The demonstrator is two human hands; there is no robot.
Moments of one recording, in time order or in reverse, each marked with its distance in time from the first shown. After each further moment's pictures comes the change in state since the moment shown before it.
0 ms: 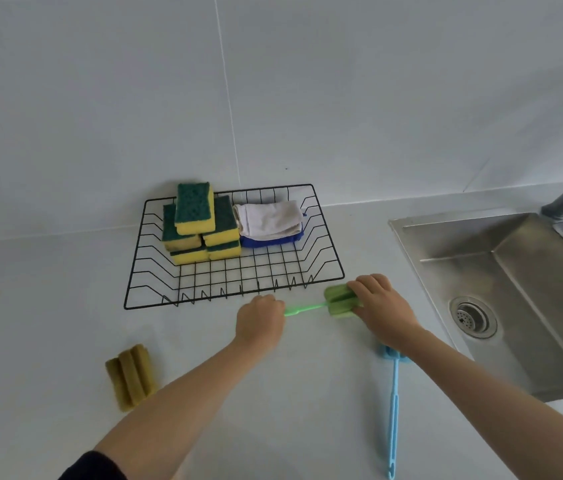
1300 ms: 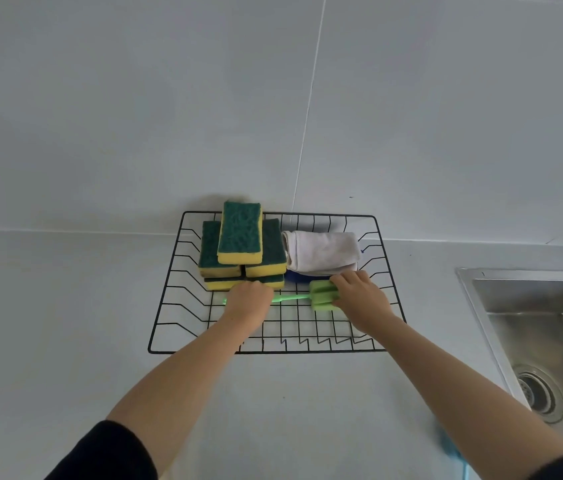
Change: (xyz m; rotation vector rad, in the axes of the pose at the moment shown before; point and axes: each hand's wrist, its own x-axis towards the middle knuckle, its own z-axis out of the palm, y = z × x) left_hand 0.100 -0.115 -0.016 0.227 -0.094 -0.076; right_hand 0.163 -0.059 0.030 -0.098 -0.313 0.012
